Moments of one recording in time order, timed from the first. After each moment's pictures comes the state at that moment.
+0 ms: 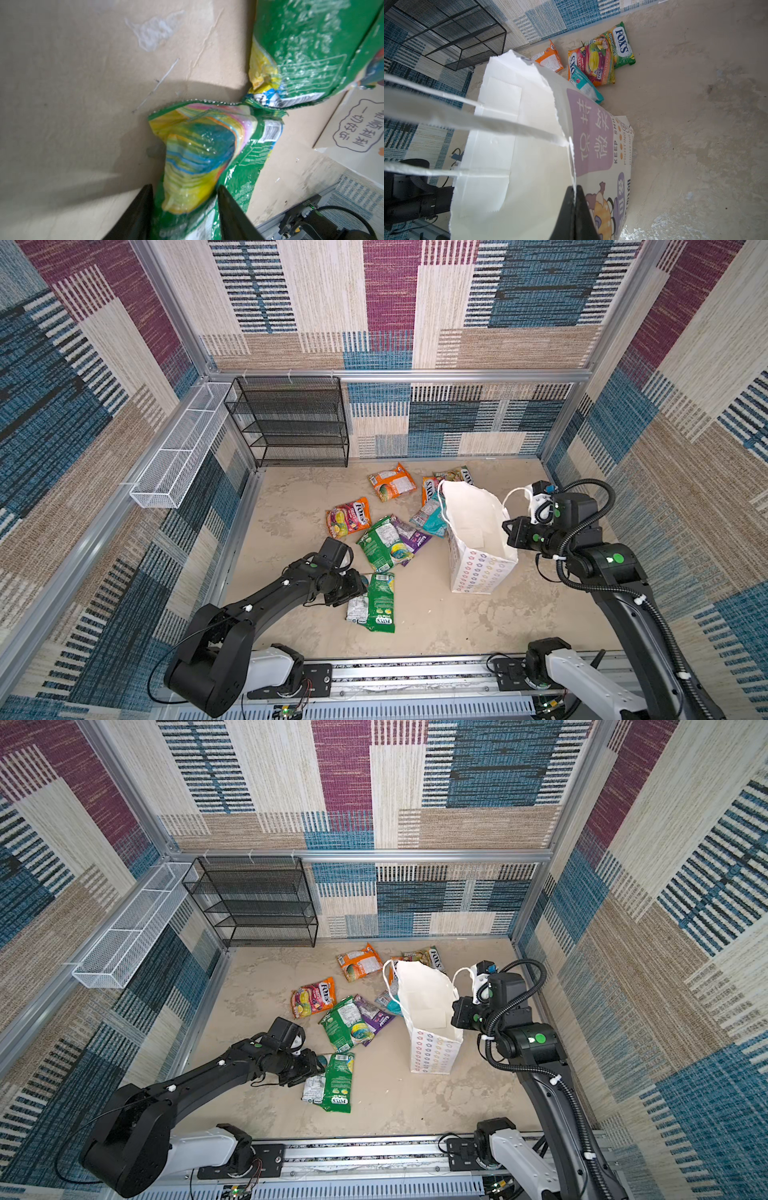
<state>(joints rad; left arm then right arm) -0.45 1.29 0.60 -0.51 0.32 -0.76 0.16 0.92 1.11 -0.88 -0.23 0.34</state>
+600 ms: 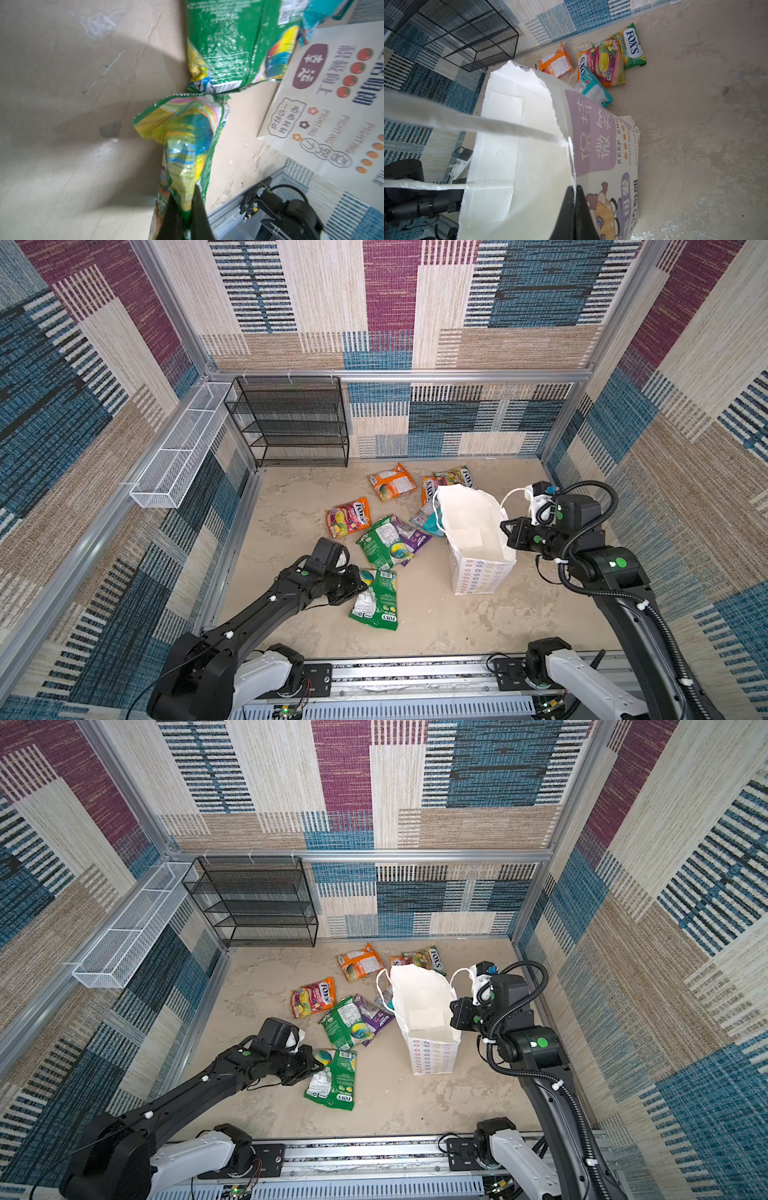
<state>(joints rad) -0.45 1.12 0.59 -0.48 0.43 -0.89 0.16 0.88 1.10 -0.86 -0.28 0.36</state>
